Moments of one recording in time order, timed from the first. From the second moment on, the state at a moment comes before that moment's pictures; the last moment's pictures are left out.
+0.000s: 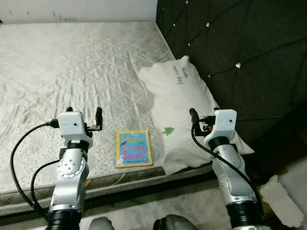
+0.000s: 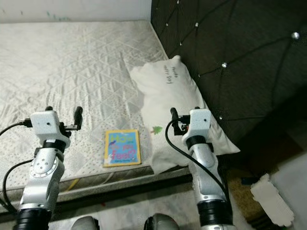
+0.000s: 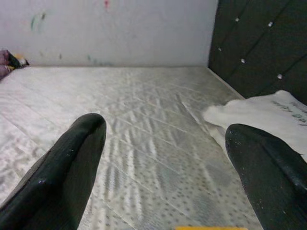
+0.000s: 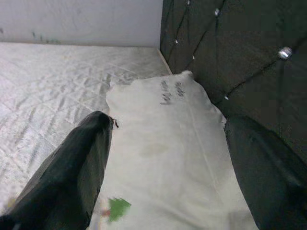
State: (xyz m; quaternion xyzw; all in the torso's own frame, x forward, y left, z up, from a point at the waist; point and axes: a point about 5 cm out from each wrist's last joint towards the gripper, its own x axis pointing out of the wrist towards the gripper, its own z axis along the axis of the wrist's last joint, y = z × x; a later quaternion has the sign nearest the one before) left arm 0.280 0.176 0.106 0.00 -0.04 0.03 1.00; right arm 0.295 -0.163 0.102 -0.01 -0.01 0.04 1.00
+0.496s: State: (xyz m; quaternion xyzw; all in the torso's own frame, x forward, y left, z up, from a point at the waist) left arm 0.281 0.170 0.107 -0.01 -0.05 0.03 1.00; right arm 0.295 -0.168 0.101 -0.01 -0.01 0.03 1.00
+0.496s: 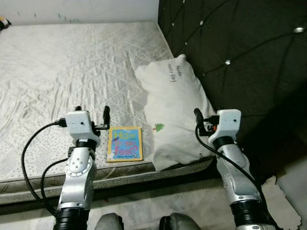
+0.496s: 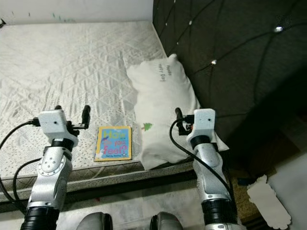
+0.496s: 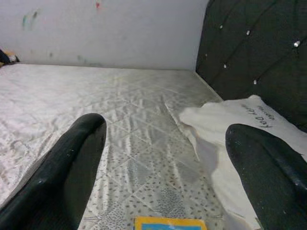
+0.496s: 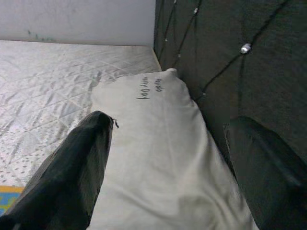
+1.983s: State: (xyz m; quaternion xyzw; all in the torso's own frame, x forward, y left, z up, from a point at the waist) left arm 0.287 0.180 0.108 -0.03 -0.04 0.04 1.00; right arm 0.302 -0.151 0.099 -0.01 -0.01 0.06 1.00
